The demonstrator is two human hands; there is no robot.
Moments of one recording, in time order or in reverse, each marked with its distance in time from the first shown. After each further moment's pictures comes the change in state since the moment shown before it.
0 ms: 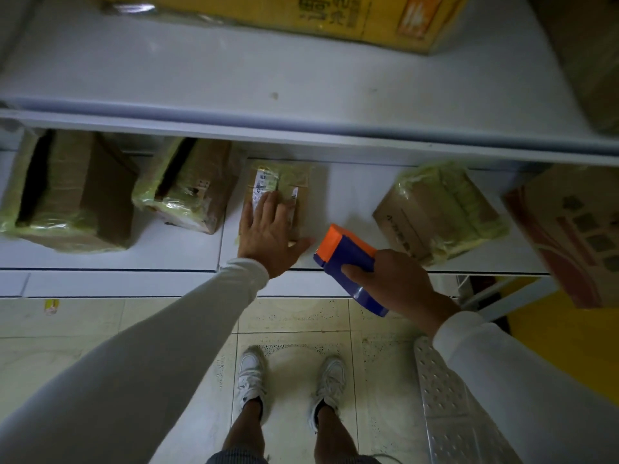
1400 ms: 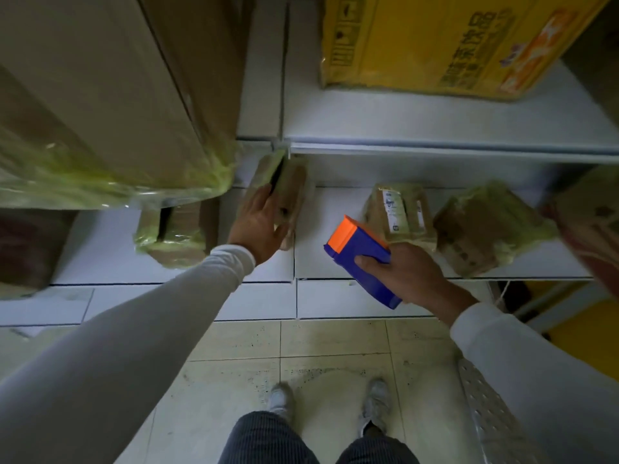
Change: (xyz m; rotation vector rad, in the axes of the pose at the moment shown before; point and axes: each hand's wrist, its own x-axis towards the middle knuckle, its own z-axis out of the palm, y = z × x) left_hand -0.017 -0.139 -0.124 -0.108 0.026 0.046; right_hand -0.029 -0.130 0.022 0.187 0.126 -0.026
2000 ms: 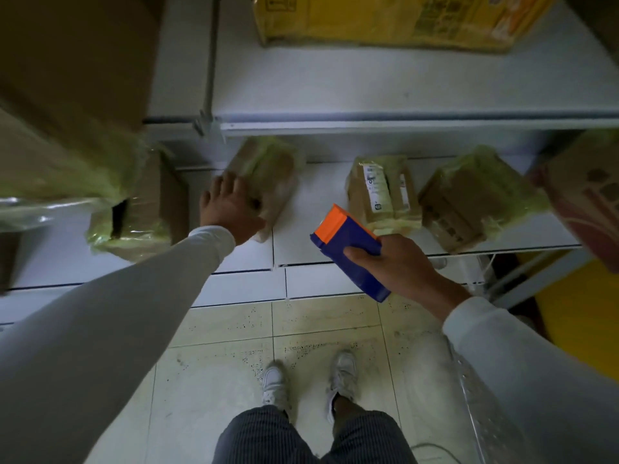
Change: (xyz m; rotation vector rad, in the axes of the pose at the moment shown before) left_hand 0.029 -0.007 0.033 0.154 -0.123 -0.192; right_hand 0.005 0.030 0.005 0.091 -0.034 0.090
